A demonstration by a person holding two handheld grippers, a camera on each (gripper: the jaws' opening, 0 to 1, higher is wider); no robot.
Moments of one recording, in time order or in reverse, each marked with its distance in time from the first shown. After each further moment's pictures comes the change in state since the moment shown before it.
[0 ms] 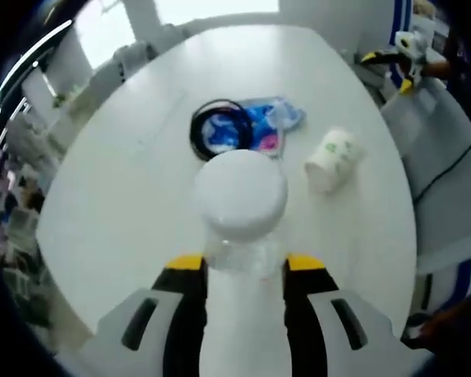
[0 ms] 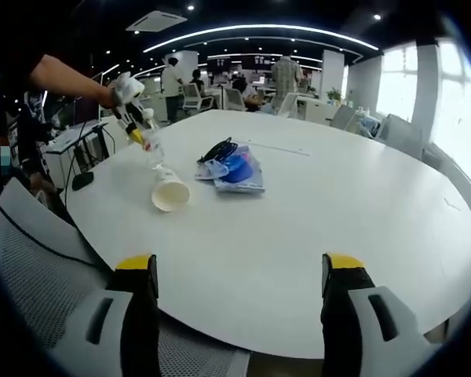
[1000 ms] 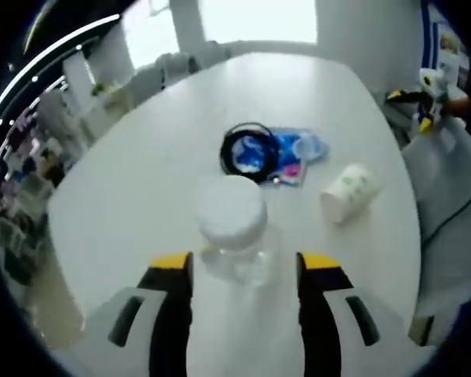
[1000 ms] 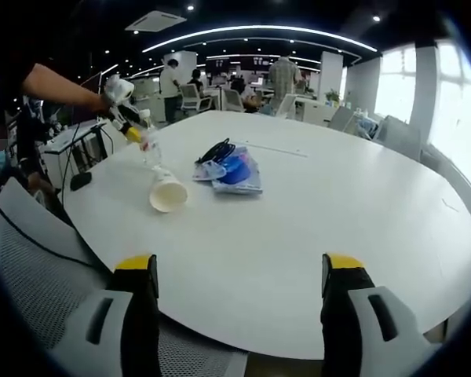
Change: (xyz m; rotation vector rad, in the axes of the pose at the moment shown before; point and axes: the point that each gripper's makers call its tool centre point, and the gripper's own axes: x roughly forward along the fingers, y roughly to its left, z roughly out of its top) left arm -0.015 0.007 0.014 -0.207 -0.211 0.164; right arm 0.000 -0.002 0.002 -0.003 -0.010 -0.014
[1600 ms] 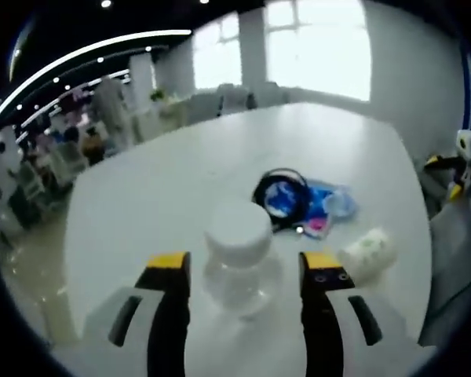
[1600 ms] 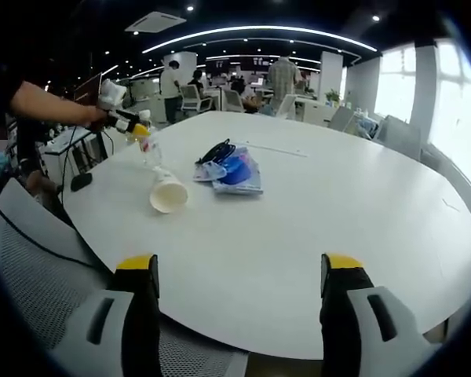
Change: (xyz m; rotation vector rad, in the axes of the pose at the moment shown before) left arm -0.001 0.007 0.015 -0.263 -0.230 0.212; right arm -0.001 0.001 0.000 0.003 -0.002 0.002
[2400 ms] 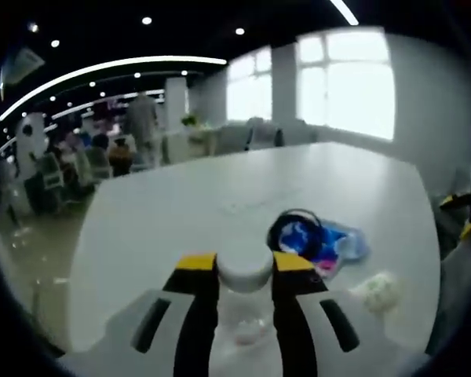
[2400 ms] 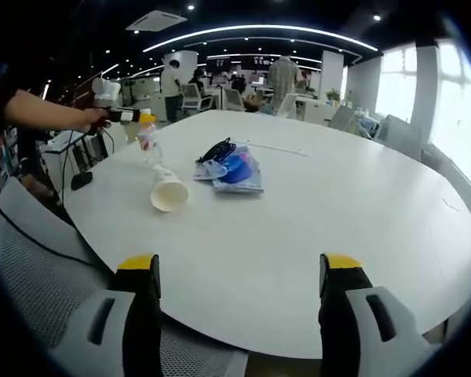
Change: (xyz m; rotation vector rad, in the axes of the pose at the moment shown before) left arm -0.009 0.009 0.029 -0.088 -0.175 0.111; right arm -0.001 0.000 -0.001 -0.004 0.006 0.001
